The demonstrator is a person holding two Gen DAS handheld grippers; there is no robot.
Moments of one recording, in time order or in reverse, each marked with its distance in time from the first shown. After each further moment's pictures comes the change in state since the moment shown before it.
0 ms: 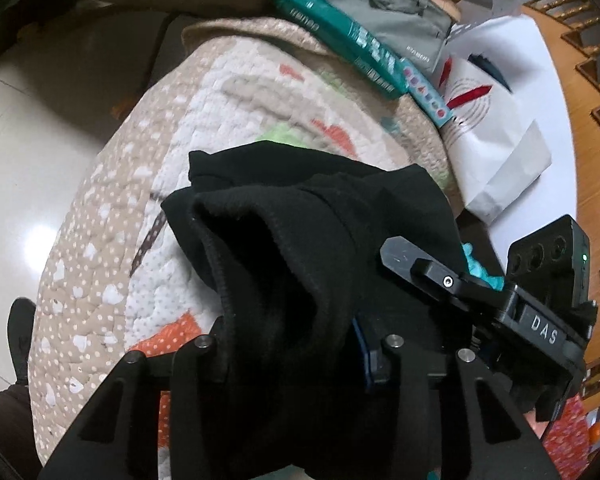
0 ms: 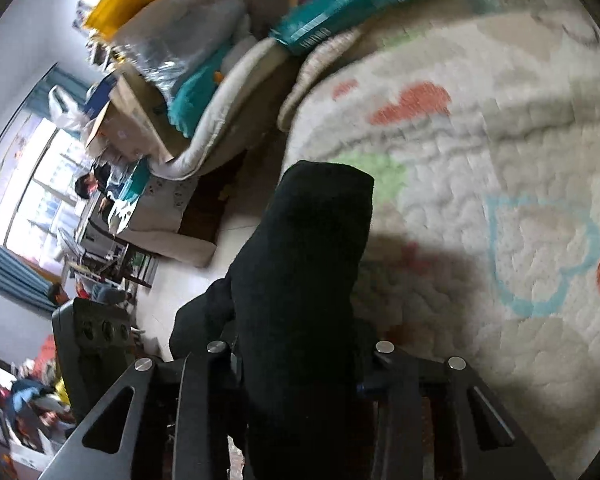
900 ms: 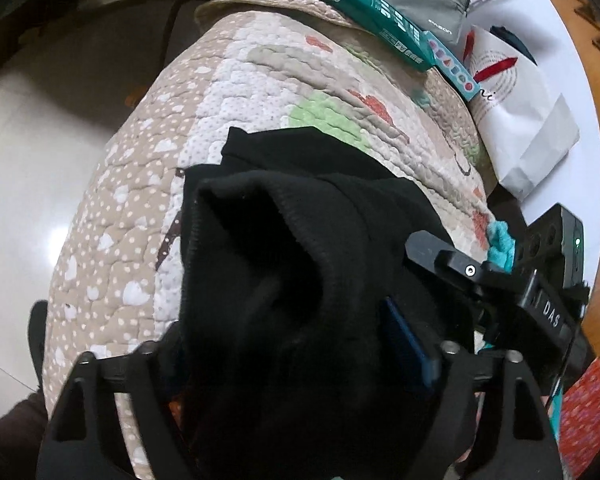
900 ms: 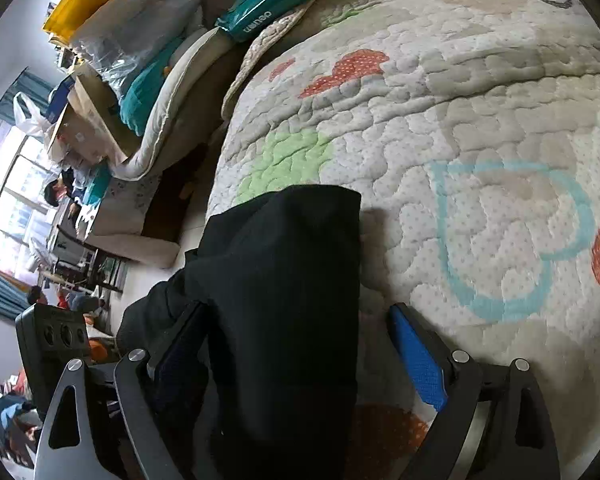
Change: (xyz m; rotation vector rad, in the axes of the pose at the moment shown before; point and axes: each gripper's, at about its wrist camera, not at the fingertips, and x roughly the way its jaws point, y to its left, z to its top) left arm 0.031 0.023 -0.009 0.052 0.074 0.124; right arm 0.031 -0.065 -0.016 0.067 0.048 -0.097
